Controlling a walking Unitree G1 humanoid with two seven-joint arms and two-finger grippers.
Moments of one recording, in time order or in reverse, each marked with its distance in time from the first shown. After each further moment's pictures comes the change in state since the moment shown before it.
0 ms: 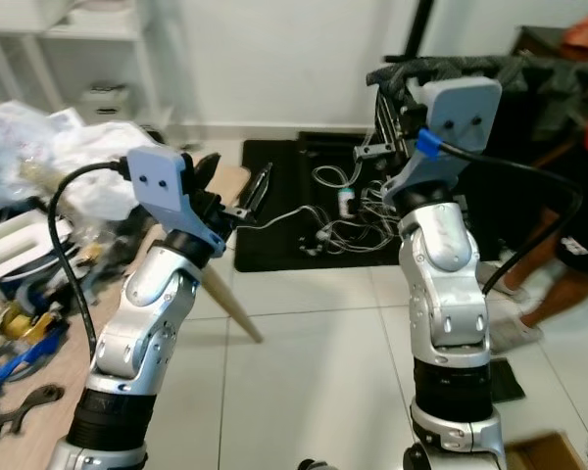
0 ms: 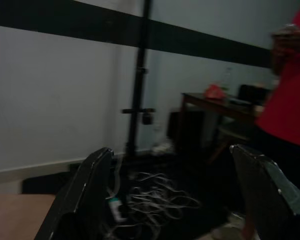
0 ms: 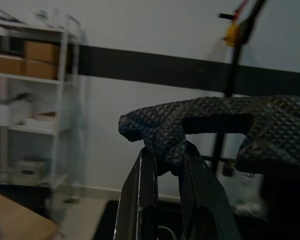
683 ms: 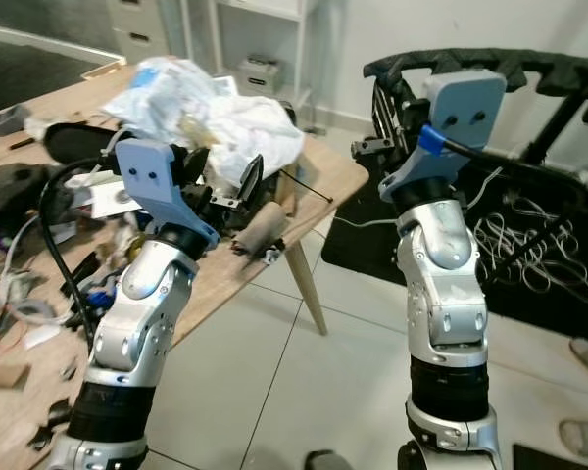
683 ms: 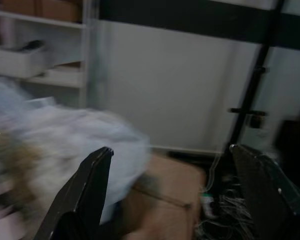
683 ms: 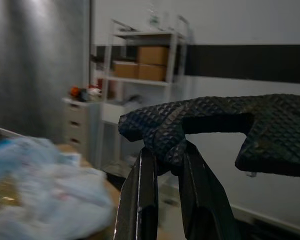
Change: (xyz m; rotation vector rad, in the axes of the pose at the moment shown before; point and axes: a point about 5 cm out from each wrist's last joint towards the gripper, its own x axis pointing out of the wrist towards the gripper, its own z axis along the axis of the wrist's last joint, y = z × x) left arm 0.002 0.006 0.000 -0.006 -0.004 0.030; right arm 0.001 -0.002 0.001 0.011 -0.004 -0.005
